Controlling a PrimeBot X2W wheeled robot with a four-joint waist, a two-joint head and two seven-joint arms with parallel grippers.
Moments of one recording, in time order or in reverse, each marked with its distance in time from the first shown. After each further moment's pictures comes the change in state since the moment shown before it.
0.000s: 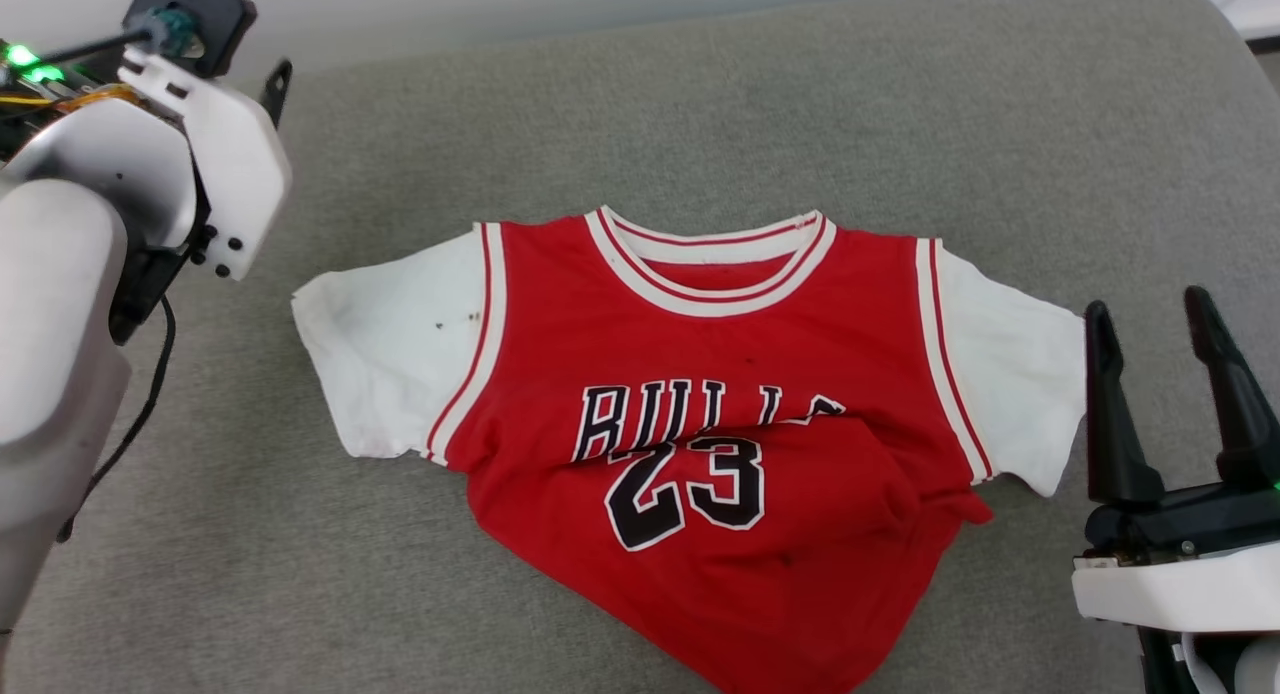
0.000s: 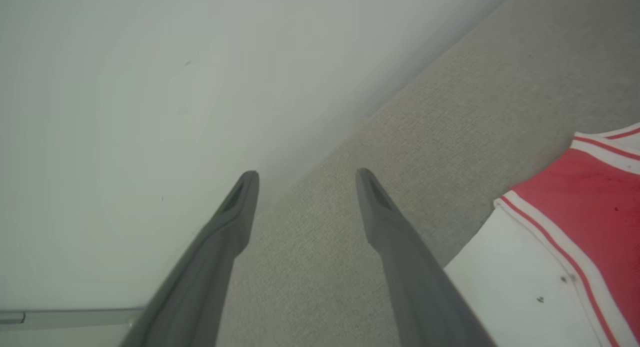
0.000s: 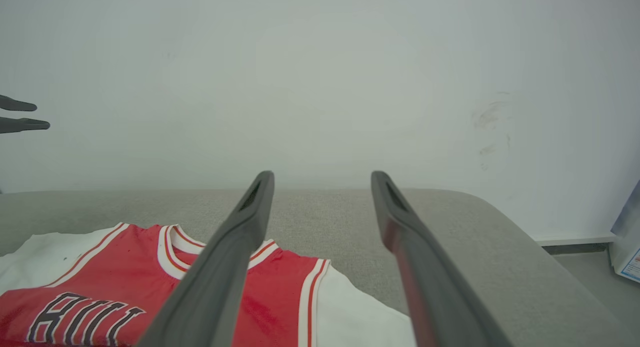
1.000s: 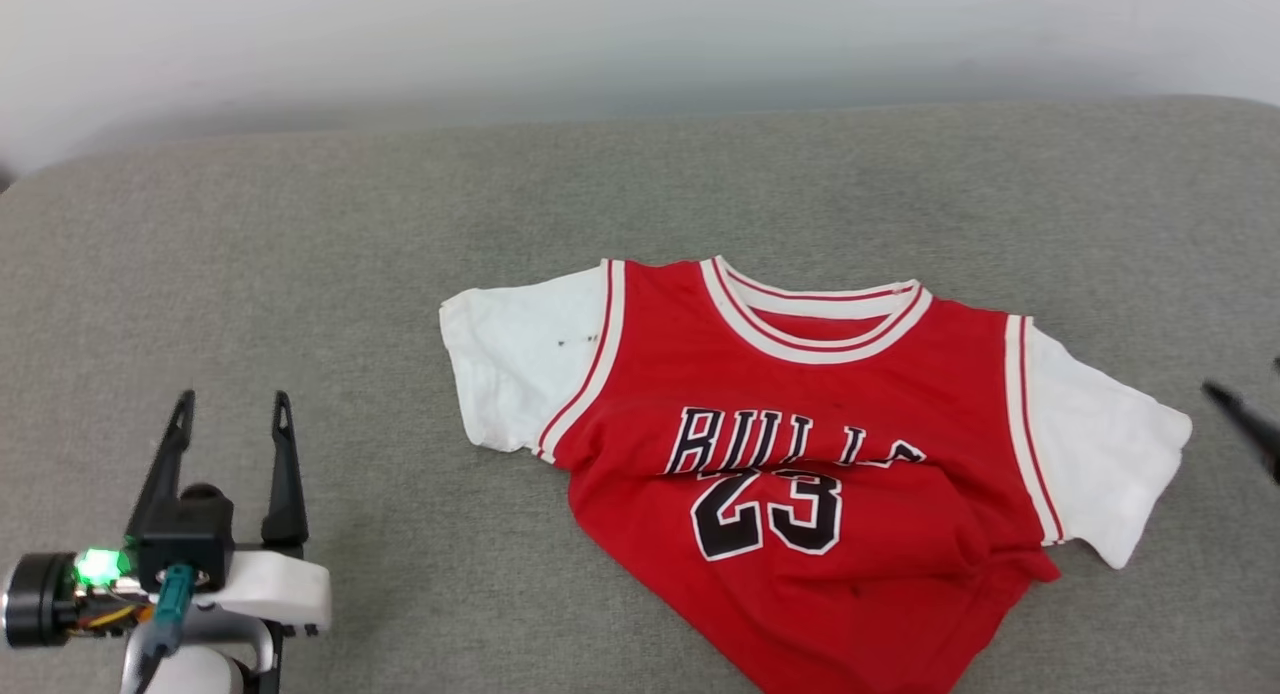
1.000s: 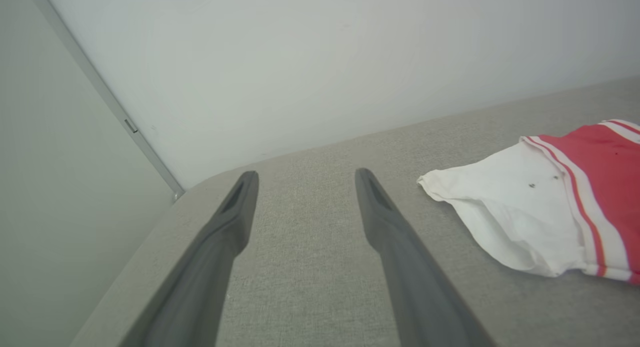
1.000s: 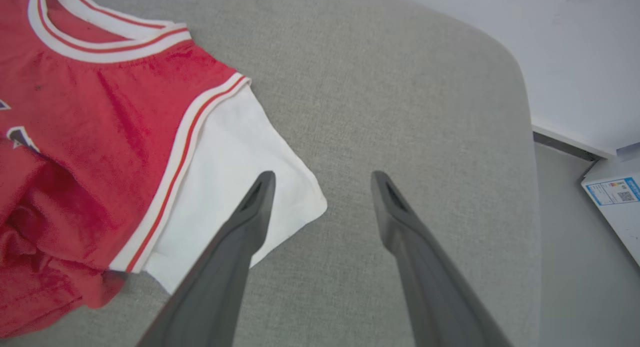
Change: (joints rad) left arm 0.850 -0.343 0.468 -0.222 0.196 0.263 -0.633; right arm -0.413 -0.776 0.595 0.601 0.600 0.000 0.476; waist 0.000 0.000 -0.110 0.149
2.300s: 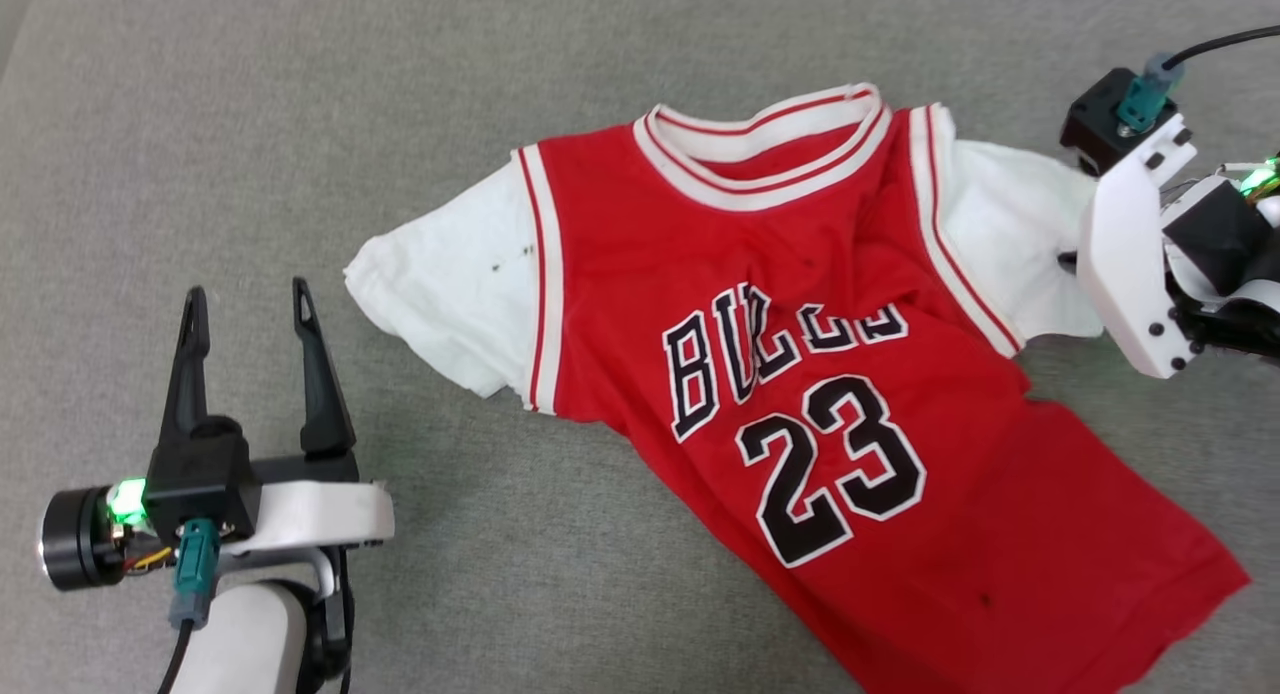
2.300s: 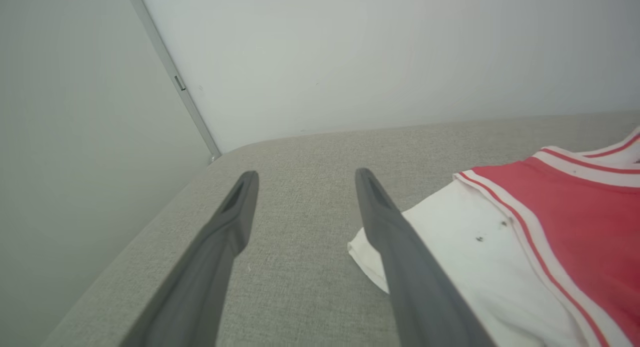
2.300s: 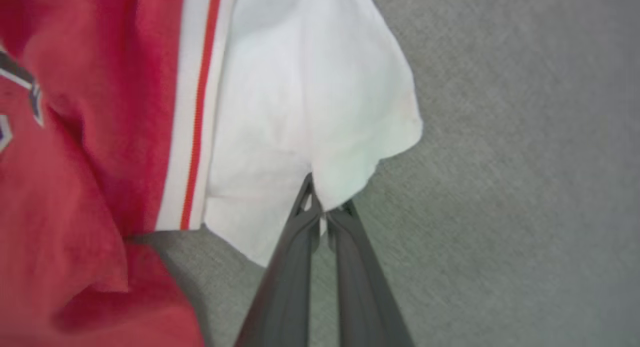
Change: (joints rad) left arm -0.118 -0.013 -0.127 -0.160 -0.116 0.198 0.000; right arm -0.597 0.162 0.398 -0.016 0.045 0.000 0.534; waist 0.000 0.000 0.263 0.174
